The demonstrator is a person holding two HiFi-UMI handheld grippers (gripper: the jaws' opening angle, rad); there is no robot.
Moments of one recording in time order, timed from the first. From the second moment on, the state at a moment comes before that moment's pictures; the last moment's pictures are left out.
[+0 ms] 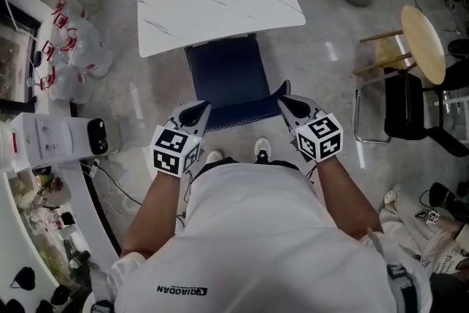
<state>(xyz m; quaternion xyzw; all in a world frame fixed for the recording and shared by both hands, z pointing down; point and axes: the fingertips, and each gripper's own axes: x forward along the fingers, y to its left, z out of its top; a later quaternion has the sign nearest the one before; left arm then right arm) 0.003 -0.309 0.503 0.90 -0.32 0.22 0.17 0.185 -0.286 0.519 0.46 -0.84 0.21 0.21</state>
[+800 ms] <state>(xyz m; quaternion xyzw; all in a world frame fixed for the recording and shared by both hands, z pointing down) 0.001 -0.291 0.518 0.87 -0.37 0.29 0.14 0.183 -0.304 0.544 0.37 -0.87 0.20 0.24</state>
